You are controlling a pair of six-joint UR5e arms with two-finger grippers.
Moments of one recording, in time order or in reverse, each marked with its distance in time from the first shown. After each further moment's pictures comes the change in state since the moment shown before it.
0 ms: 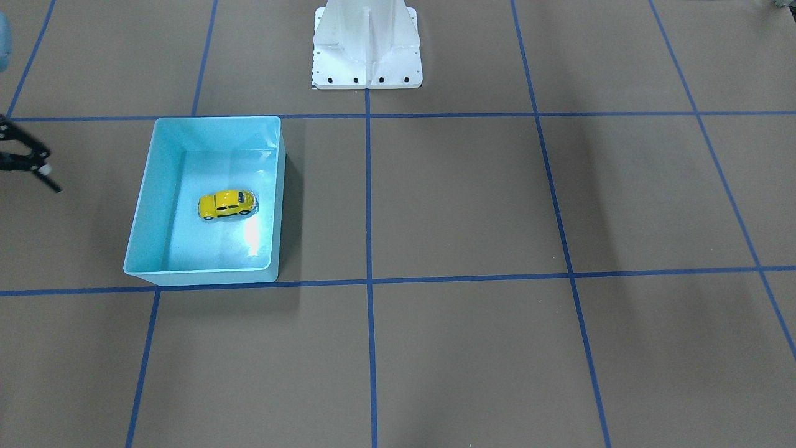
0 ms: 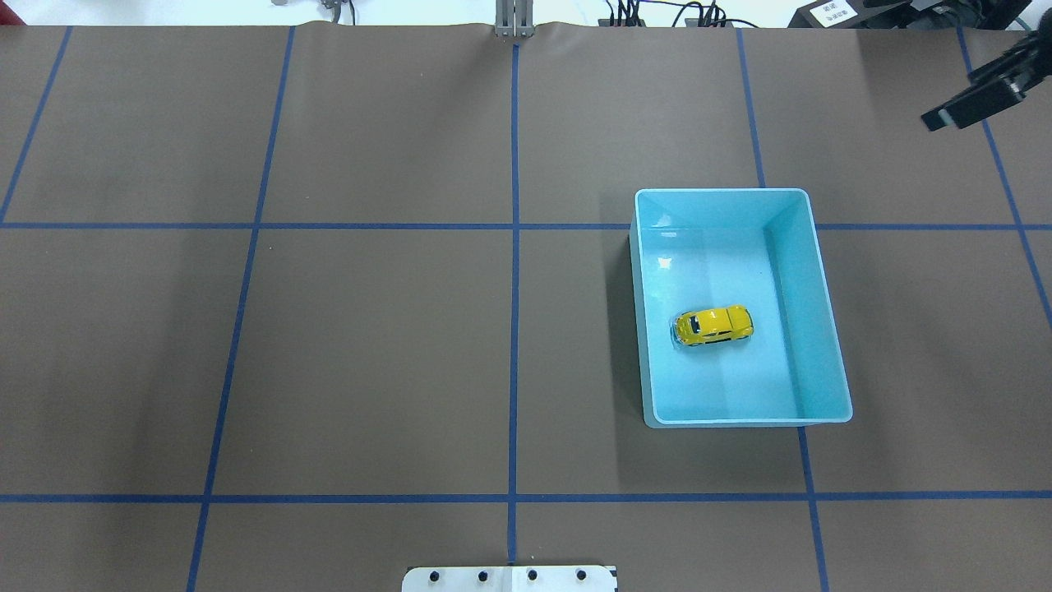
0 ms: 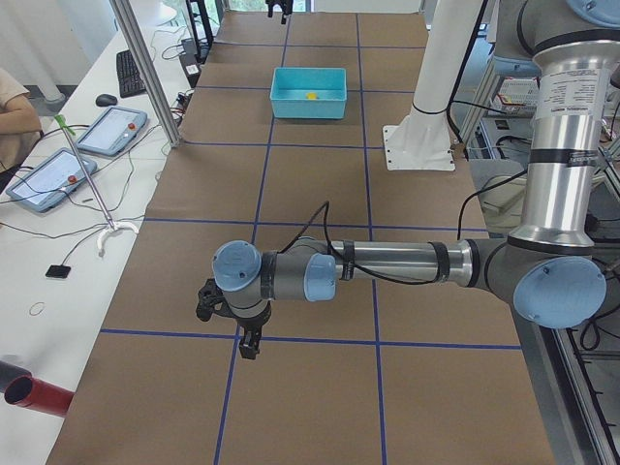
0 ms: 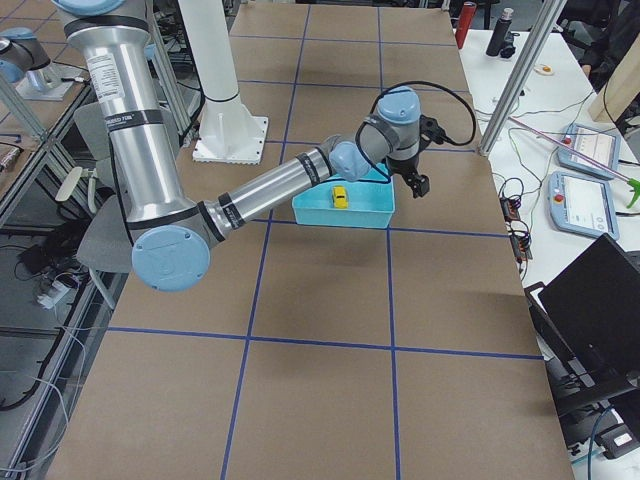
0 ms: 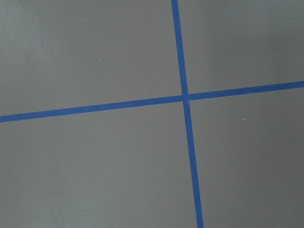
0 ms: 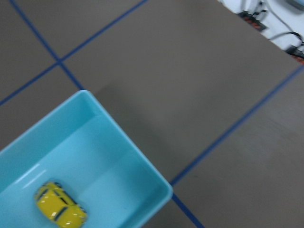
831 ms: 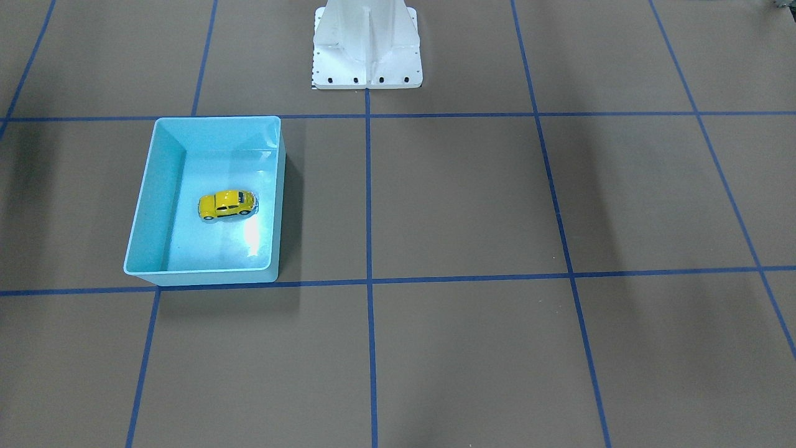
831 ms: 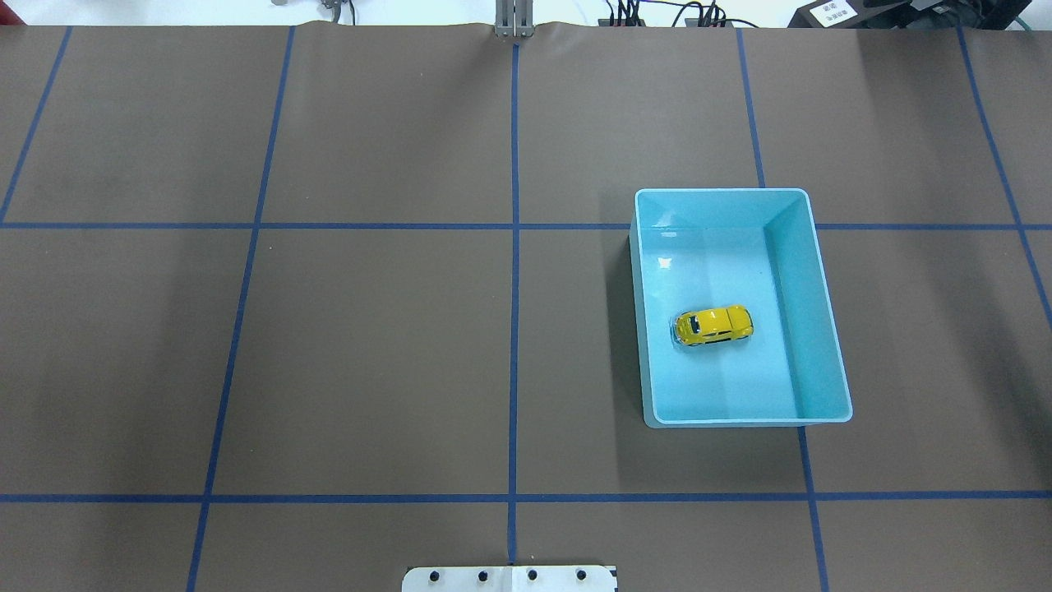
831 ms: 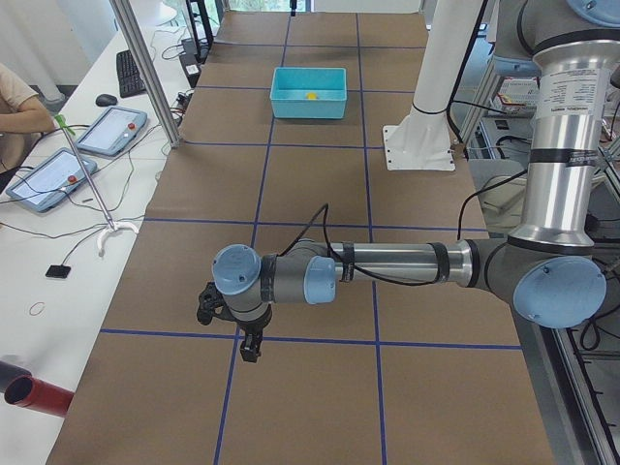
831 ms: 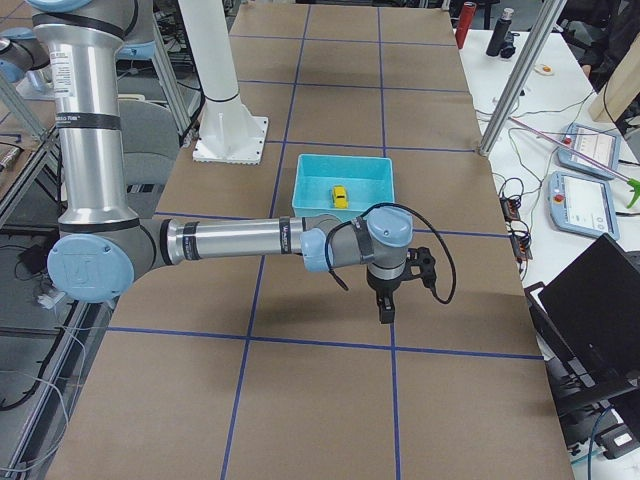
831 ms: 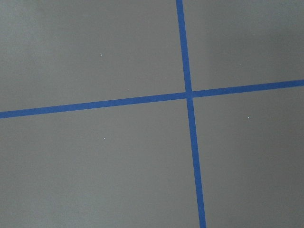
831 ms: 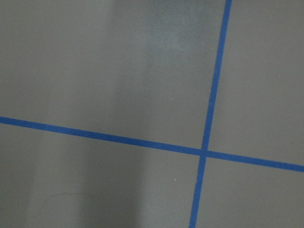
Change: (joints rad) left arm 0.000 0.000 0.014 0.000 0.000 0.000; right arm 0.140 -0.198 -0.157 -0.097 -0.062 0.113
